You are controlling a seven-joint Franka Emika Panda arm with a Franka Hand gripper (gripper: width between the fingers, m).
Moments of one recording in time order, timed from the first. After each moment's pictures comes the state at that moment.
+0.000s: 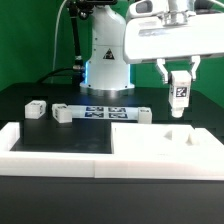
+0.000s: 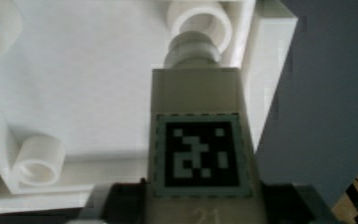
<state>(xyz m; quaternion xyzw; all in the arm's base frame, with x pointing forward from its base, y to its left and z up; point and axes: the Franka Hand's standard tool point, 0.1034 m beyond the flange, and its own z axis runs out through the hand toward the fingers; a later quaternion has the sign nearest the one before) 0.523 0.102 0.120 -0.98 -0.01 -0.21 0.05</state>
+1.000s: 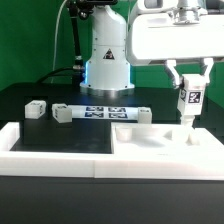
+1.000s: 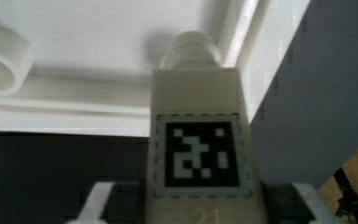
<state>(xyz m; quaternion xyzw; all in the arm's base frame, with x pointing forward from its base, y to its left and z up) 0.575 0.105 0.121 -0.97 -0.07 -0.24 0.04</state>
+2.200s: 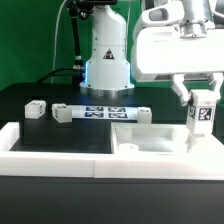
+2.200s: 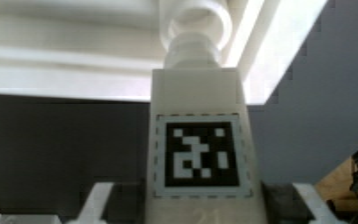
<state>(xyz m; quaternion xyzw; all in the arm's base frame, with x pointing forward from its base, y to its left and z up) 0.612 0.110 0.098 -0.95 -0.07 -0.29 0.04</state>
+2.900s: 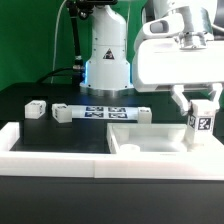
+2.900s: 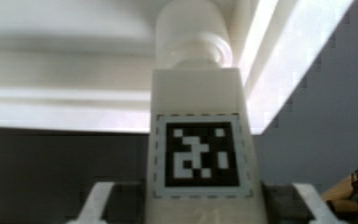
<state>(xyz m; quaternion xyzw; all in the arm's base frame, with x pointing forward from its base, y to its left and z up) 0.606 0.112 0.080 -0.95 -0.07 -0.29 0.03</state>
